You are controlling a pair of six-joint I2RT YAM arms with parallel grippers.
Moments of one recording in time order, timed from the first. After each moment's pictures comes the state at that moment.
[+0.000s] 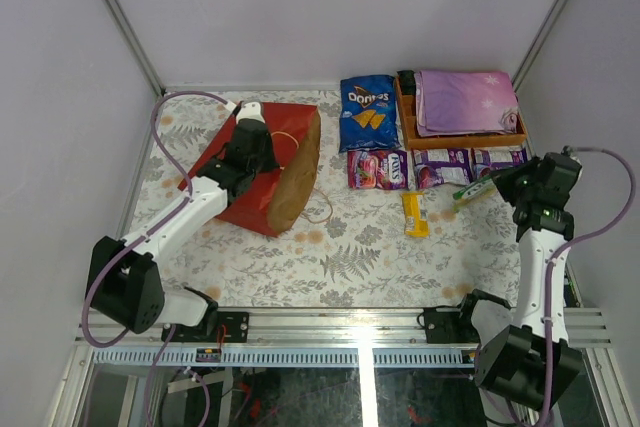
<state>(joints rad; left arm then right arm) -0.43 1.36 1.03 -0.26 -0.26 -0.45 -0.37 0.92 0.82 -0.41 -0.19 0.75</state>
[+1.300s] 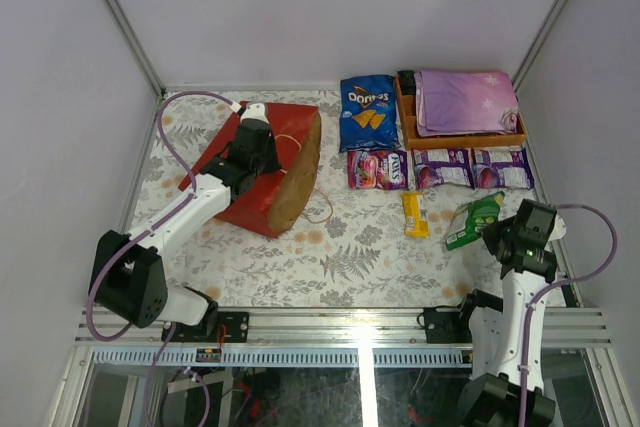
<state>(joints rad) -0.43 1.40 1.04 -0.26 -0.22 -0.45 -0.39 0.62 0.52 -0.75 -0.06 0.80</state>
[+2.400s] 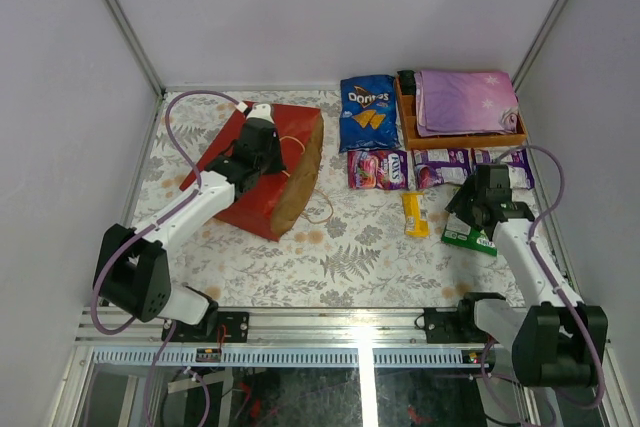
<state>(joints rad) -0.44 1.43 1.05 -0.27 -0.18 -0.45 -0.01 1.03 0.67 -0.56 0.11 0.58</state>
